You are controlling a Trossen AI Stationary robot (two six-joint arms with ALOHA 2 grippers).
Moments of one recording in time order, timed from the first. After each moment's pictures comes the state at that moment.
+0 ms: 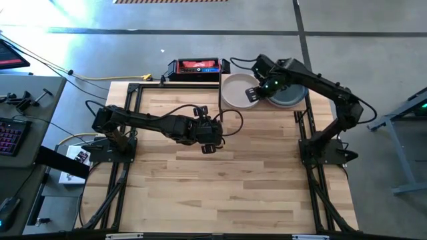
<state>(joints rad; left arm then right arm) -0.12 1.78 1.63 -0.92 -0.63 -0.05 -0.61 1.57 1.56 -1.24 -0.03 0.52</state>
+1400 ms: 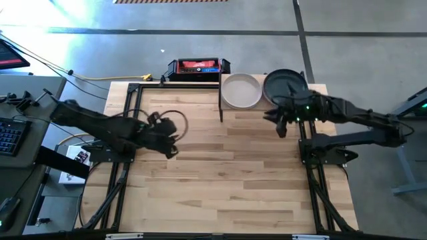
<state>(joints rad) -0.29 1.19 1.09 -1.00 -0.62 -0.62 -0.19 0.84 0.99 -0.72 0.03 0.22</state>
